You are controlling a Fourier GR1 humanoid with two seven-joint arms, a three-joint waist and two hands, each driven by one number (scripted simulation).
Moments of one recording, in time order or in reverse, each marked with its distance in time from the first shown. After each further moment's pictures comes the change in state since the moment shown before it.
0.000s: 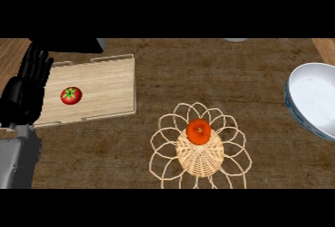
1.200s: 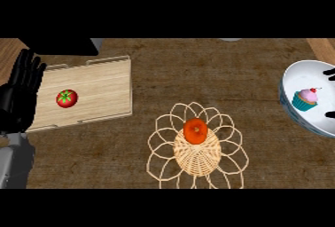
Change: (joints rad) left arm 0.057 0.006 0.023 -0.046 0.005 -0.012 -0.002; right arm -0.294 0.503 0.221 0.239 0.210 -0.218 0.197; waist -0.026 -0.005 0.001
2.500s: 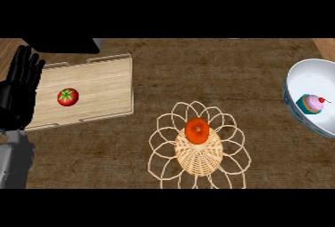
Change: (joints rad) left arm -0.020 0.000 0.008 0.003 0.004 -0.001 -0.001; right arm 0.027 -0.290 -0.446 0.361 -0.350 0.128 -0.161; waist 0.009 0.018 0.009
